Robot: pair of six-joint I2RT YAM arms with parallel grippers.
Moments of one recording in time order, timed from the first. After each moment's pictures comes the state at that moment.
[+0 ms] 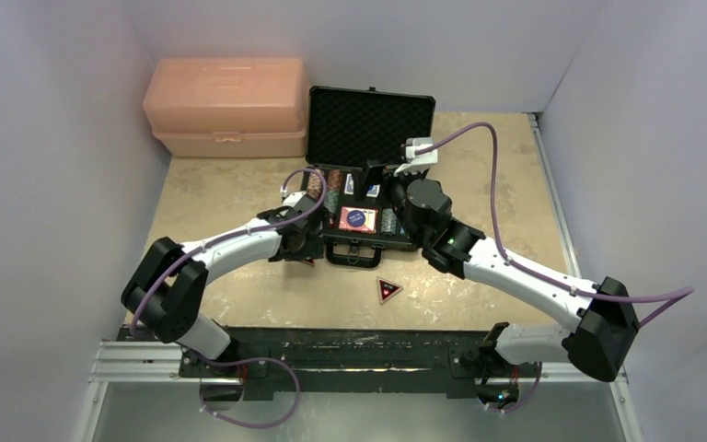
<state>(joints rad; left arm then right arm) -0.65 1.52 0.90 -0.59 -0.37 -0.70 0.86 1.26 0.96 0.27 0.53 0.32</state>
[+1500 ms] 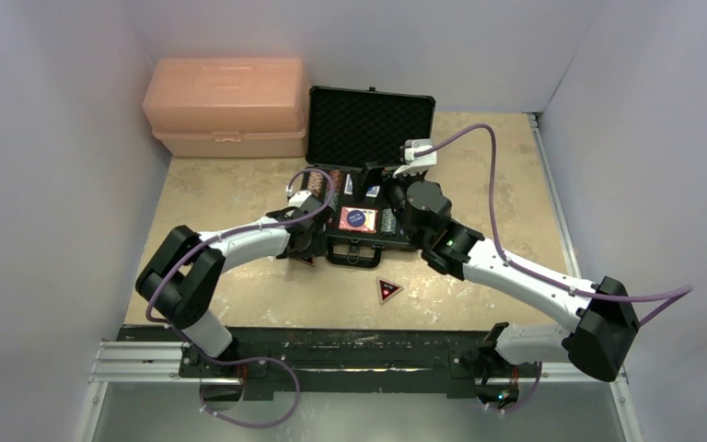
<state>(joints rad) -0.65 1.63 0.90 -0.46 -0.40 -0.70 0.87 1.26 0.95 0.29 0.53 0.31</state>
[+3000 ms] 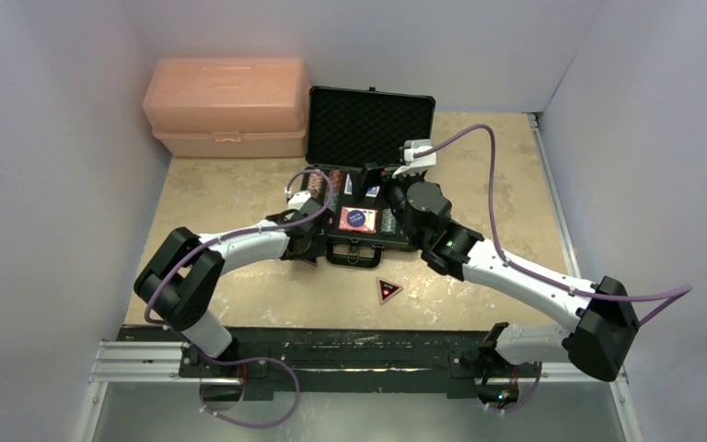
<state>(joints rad) -0.66 1.62 0.87 -0.42 -0.40 -0.74 0.88 1.26 0.94 0.31 0.53 0.29</state>
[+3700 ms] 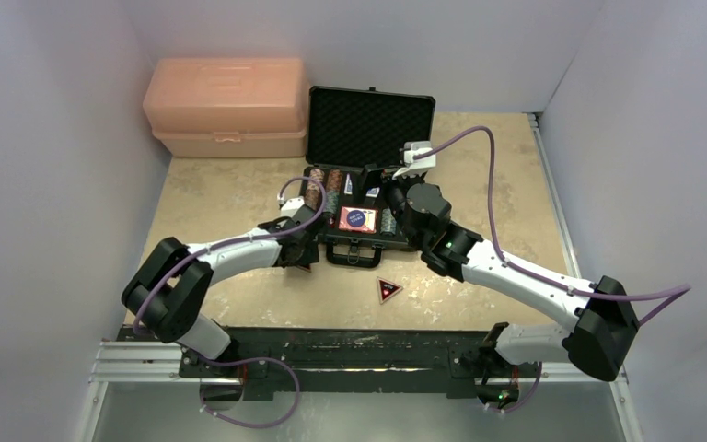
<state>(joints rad) -0.66 1.54 0.79 -0.41 -0.41 -0.74 0.88 1.26 0.92 0.33 0.53 0.29</state>
